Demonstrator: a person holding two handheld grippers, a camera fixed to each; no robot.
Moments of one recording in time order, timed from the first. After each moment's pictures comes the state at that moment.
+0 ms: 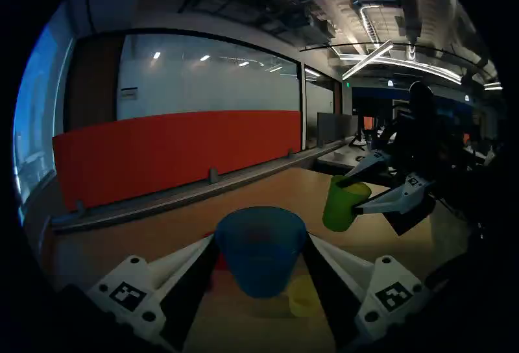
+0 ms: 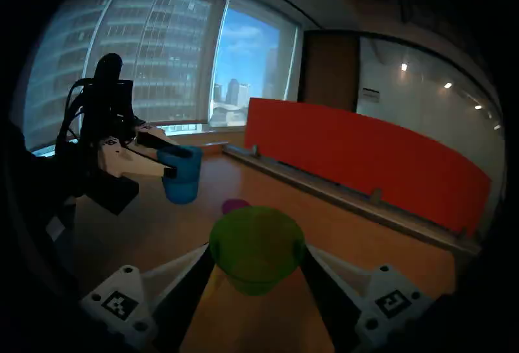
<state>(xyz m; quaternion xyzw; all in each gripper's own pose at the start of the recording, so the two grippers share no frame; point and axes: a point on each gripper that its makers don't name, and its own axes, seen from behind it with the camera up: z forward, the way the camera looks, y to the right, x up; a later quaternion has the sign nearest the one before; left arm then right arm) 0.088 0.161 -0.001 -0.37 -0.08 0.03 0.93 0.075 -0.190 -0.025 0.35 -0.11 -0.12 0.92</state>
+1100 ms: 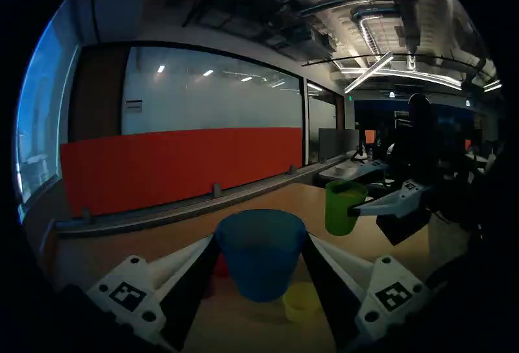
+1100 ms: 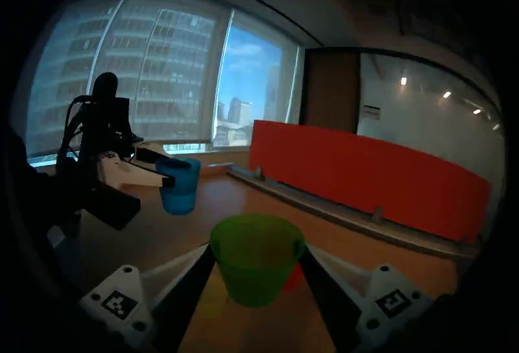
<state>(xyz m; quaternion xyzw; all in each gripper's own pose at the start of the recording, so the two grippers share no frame) 0.112 0.153 -0.022 -0.36 -0.04 0.02 0.93 0.105 -0.207 -0.036 0.36 -0.06 -0.10 0.93</state>
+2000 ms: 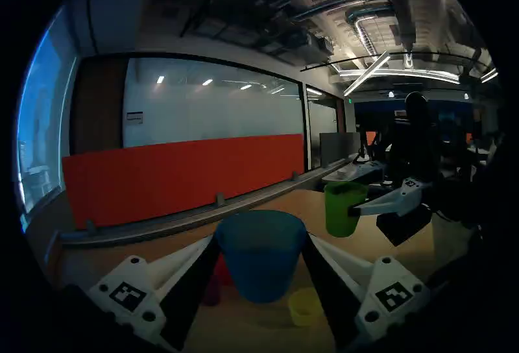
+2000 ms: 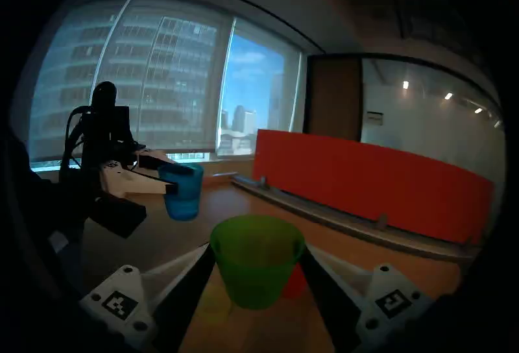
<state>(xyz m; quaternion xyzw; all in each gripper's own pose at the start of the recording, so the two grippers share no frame) 0.122 0.151 -0.023 -0.35 -0.02 0.03 0.93 0.116 -0.215 -0.033 0.37 -0.05 -0.09 0.92</state>
